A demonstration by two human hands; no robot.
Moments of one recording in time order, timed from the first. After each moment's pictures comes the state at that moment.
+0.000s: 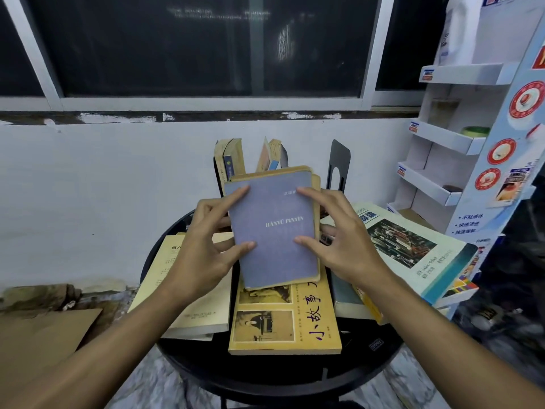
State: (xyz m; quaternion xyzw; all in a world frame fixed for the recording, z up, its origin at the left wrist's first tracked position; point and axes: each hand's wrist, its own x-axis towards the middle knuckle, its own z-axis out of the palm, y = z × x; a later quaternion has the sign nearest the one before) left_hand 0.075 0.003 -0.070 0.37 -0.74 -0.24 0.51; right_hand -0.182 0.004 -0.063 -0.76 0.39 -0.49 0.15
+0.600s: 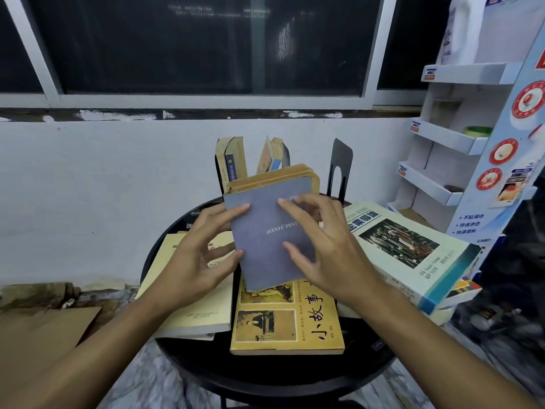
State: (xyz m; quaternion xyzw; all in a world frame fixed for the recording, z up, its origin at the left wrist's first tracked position) left_hand 0.094 0.007 -0.080 0.30 -0.77 -0.31 0.48; right_hand -0.156 0.021 -0.064 -0.81 0.39 -0.41 -0.15
